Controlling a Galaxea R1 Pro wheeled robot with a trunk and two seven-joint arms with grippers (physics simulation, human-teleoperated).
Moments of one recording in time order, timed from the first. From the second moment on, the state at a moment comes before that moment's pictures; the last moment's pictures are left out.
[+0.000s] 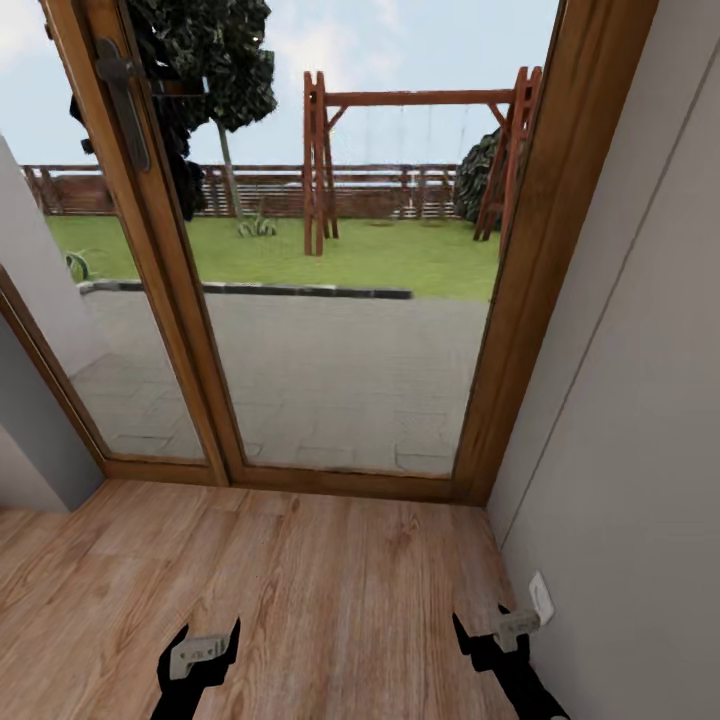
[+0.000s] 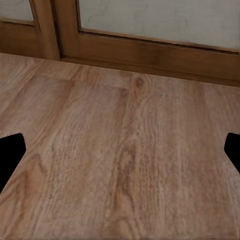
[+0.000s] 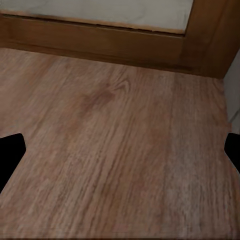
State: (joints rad) left arm -0.28 0.03 0.22 -0.40 0.01 -0.67 -0.17; right arm -0.39 -0.04 -0.08 -0.30 0.09 -0.59 0.17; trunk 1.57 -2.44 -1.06
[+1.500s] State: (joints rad) left arm -0.26 0.03 0.22 -0.38 0.01 -0.67 -0.17; right arm -0.39 -0.05 -0.08 -0.27 0.09 -0.61 0.17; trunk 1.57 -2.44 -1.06
